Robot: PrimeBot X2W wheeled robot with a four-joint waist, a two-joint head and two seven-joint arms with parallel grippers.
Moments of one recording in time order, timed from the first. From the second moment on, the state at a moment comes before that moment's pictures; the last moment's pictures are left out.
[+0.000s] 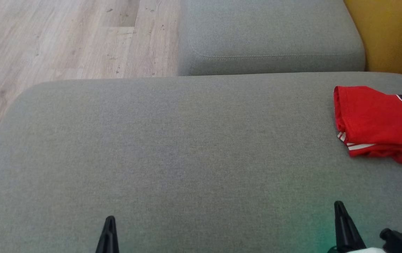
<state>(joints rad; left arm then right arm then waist) 0.29 0.06 -0.21 0.08 -0.36 0.04 -0.21 0.23 -0.05 0.05 0.23 0.46 0.13 -0.20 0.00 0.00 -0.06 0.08</state>
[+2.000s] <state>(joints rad) 0.10 0.07 -0.09 0.19 -1.10 -0.05 -0.05 0.08 -0.05 -0.03 0.26 1.14 0.13 -0.04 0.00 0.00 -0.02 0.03</state>
